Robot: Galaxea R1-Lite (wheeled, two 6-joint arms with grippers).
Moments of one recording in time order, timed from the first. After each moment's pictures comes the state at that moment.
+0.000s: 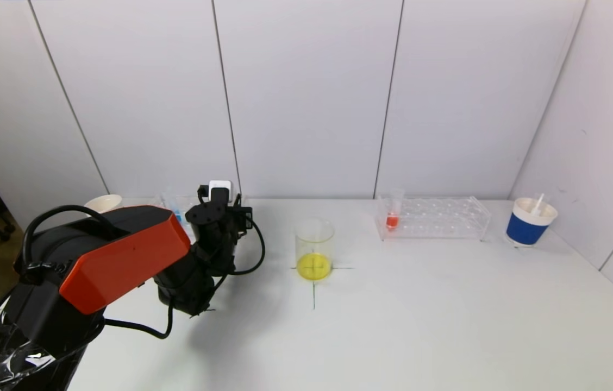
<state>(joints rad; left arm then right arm) -0.36 2.48 -1.10 -1.51 0.43 0.09 0.00 0.00 0.00 0.00 0.00 0.01</state>
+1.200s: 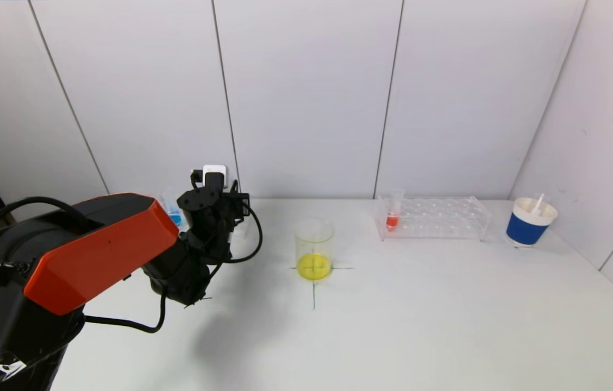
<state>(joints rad) -0.36 2.39 -1.10 -1.47 0.43 0.10 0.00 0.00 0.00 0.00 0.00 0.01</state>
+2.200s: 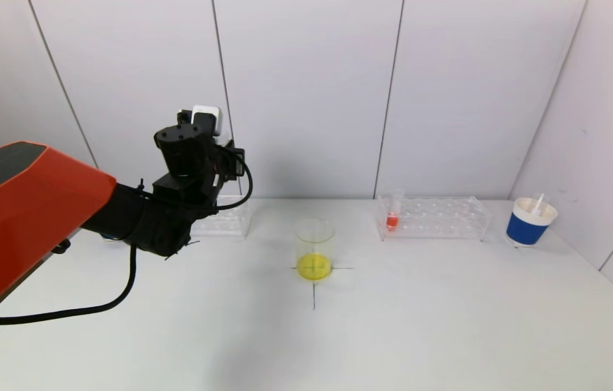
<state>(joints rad) -0.36 2.13 -1.23 -1.05 0.38 0.13 0.00 0.00 0.00 0.00 0.00 0.01</state>
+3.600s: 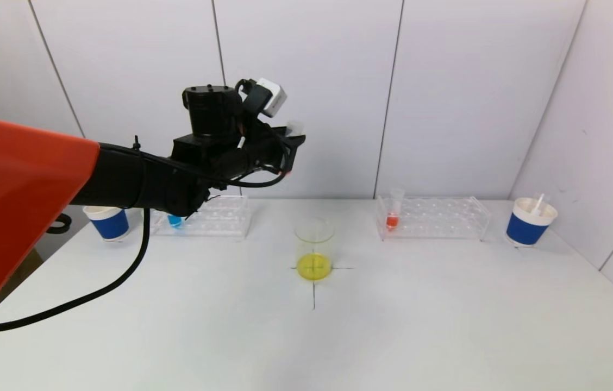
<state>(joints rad) -0.45 2.09 -1.52 -0.60 -0.20 0.25 0.00 0.00 0.00 0.00 0.00 0.01</state>
